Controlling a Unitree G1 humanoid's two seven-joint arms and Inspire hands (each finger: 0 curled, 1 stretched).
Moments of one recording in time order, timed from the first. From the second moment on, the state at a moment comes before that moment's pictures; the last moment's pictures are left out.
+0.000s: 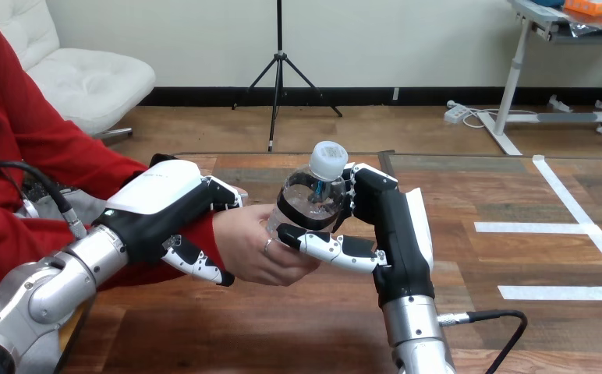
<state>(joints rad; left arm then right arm) -0.55 0.65 -0.35 0.90 0.57 -0.85 0.04 -0.22 0.06 0.19 0.63 -0.23 -0.70 -0.30</state>
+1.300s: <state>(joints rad) -0.50 0.65 -0.35 0.90 0.67 -0.84 0.20 -0.14 0.02 0.19 0.43 -0.27 -0.61 -0.23</state>
